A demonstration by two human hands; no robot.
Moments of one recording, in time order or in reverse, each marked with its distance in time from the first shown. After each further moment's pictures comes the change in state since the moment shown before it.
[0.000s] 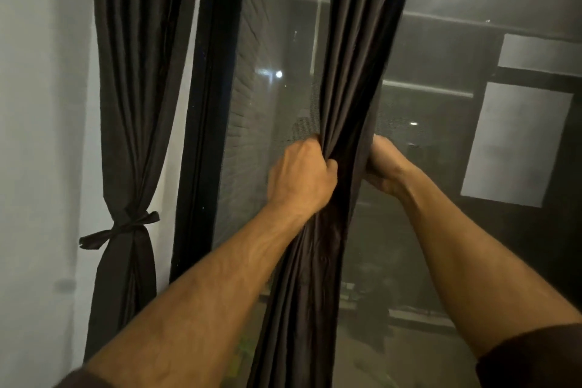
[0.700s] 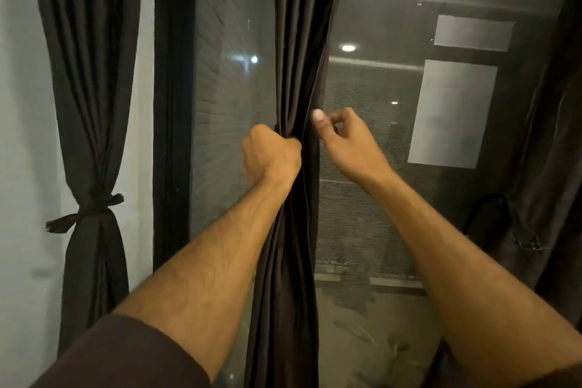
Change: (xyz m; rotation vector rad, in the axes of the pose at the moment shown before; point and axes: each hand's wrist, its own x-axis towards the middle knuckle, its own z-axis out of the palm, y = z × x) left_hand -0.026 0.058 0.016 -0.200 0.226 -0.446; right_hand -0.118 -0.027 -0.010 -0.429 0.281 -0.231
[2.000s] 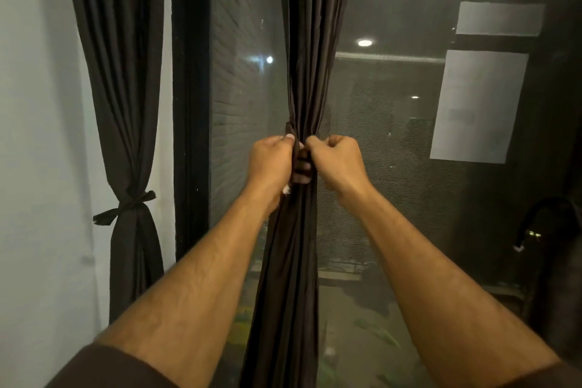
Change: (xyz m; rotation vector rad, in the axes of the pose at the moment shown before) left_hand 0.003 -0.034 -0.020 -0.528 -0.390 -0.120; right_hand -0.003 0.007 0.060 0.253 0.108 0.244
